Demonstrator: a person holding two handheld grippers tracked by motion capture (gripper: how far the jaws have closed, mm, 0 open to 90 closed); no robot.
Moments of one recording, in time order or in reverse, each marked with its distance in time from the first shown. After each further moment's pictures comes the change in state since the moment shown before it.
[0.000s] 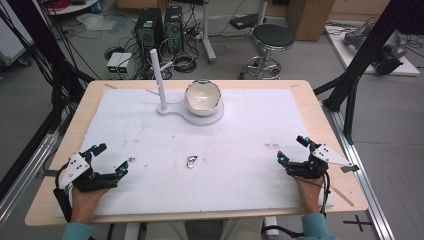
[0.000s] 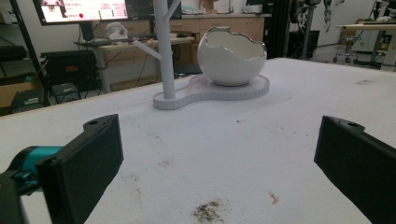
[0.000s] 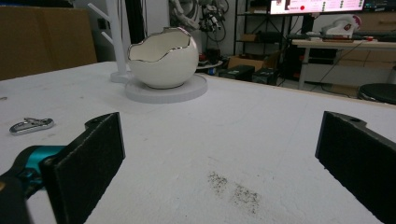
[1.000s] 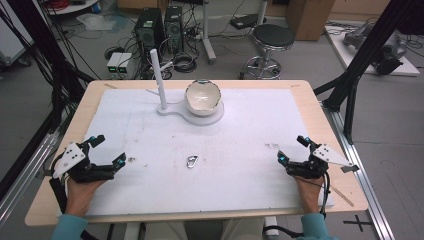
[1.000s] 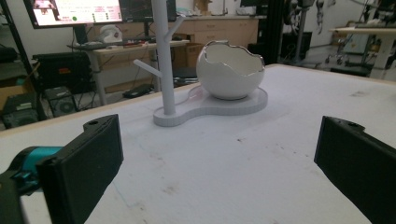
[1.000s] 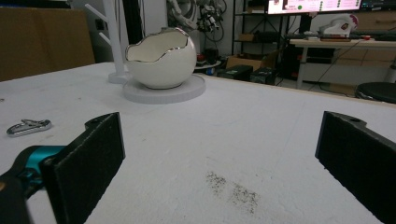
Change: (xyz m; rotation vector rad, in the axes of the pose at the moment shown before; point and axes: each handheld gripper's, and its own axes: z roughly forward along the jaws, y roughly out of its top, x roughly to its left) left arm 0.012 0.031 0.009 0.007 -0.031 0.002; right arm 0.000 0.000 0.000 0.000 -0.009 0.002
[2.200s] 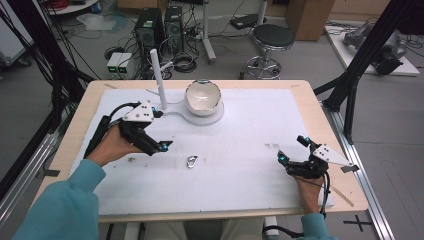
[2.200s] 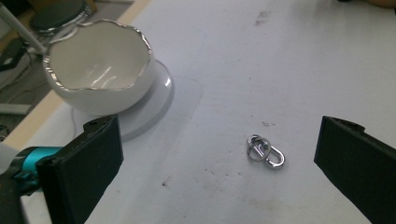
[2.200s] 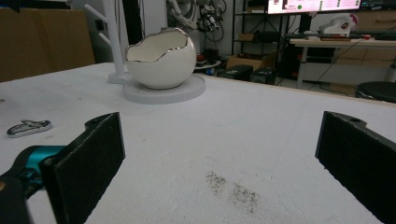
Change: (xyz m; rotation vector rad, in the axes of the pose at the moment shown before) left arm -0.059 0.103 0.140 0.477 -0.484 0.309; right arm 0.000 0.000 0.000 -0.003 -0.002 0.006
